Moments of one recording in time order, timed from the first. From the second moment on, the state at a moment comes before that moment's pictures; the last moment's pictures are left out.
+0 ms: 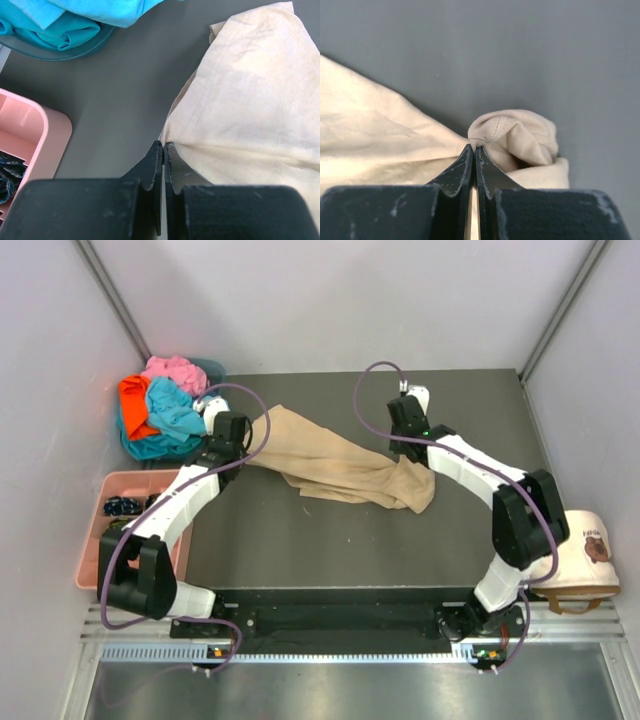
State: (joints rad) left arm -0.25 1.39 1.02 -0.32 -0.49 -0.47; right arm 0.48 1.69 1.25 -0.33 0.40 0.42
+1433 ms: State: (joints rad) left arm -0.24 1.44 1.17 -0.38 -0.53 -0.39; right arm 0.53 1.26 1.12 -0.53 0.72 0.52
